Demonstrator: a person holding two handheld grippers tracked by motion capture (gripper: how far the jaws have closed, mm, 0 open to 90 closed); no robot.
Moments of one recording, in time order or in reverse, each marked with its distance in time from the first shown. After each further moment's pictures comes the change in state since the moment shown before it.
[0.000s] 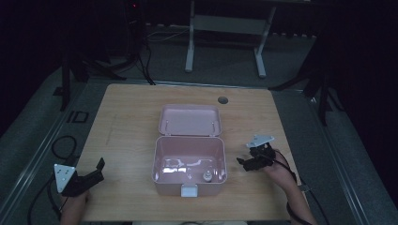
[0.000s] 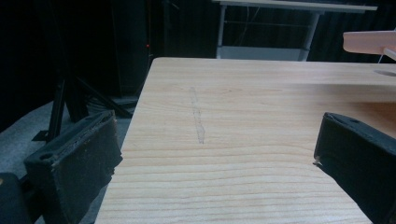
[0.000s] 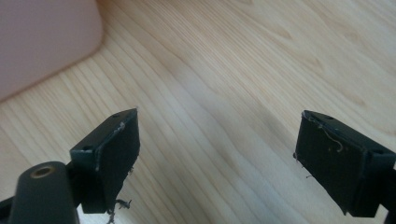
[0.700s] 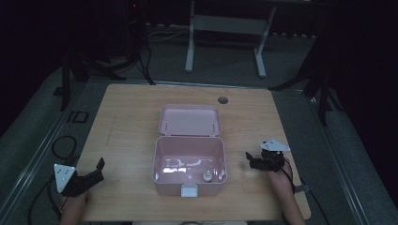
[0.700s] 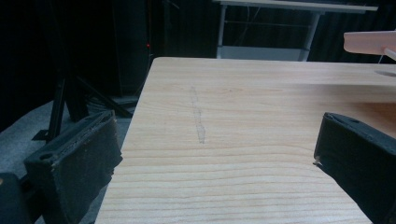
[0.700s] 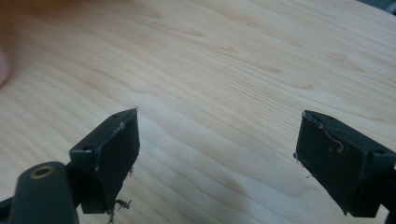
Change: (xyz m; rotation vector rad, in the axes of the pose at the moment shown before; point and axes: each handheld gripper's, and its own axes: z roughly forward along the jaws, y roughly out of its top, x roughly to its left) left arm 0.000 0.000 0.000 -0.001 0.001 -0.003; right arm -0.006 -0.039 -0.005 -0.180 -0.231 0.254
